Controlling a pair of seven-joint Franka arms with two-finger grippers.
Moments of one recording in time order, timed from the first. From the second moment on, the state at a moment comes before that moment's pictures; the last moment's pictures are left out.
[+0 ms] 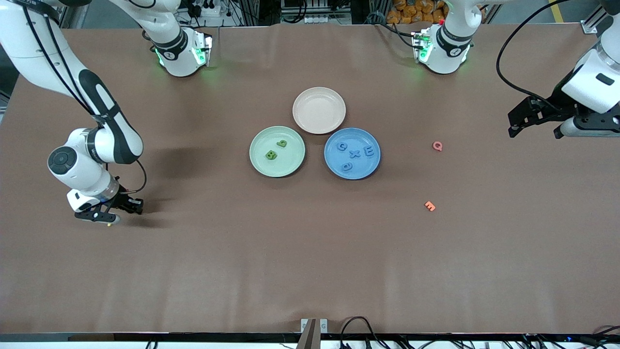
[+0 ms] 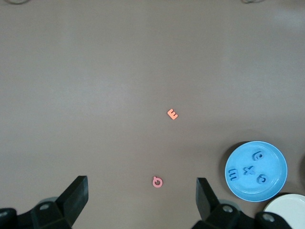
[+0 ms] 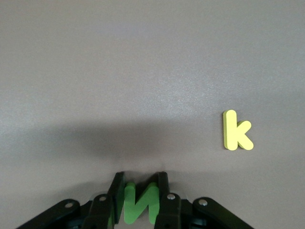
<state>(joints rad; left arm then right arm) -0.01 -0.03 -0.13 -1.62 0.01 1.69 -0.09 -0.25 0.56 0.10 -2.05 -0.18 2.75 0.11</state>
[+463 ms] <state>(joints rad) -0.01 -0.03 -0.13 -1.62 0.01 1.69 -0.09 -0.25 0.52 0.16 -2.04 -0.18 2.65 0.13</state>
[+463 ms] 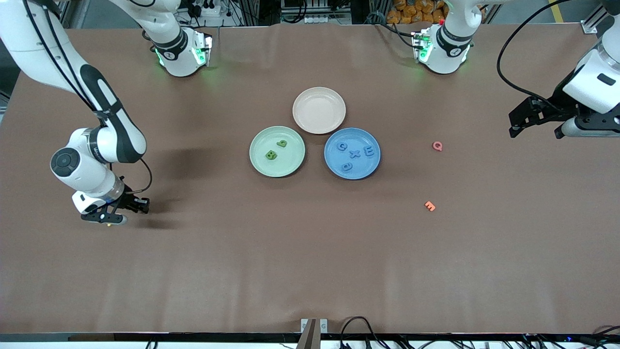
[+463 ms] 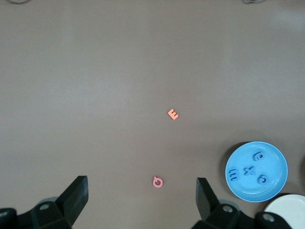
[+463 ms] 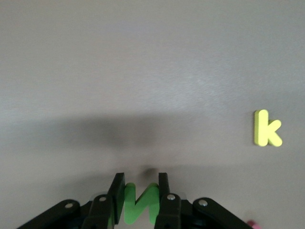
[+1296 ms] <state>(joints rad) -0.01 -0.03 -0.12 -1.62 0.01 1.69 -0.09 0.11 0.36 0.21 -2.04 -0.15 2.39 0.51</state>
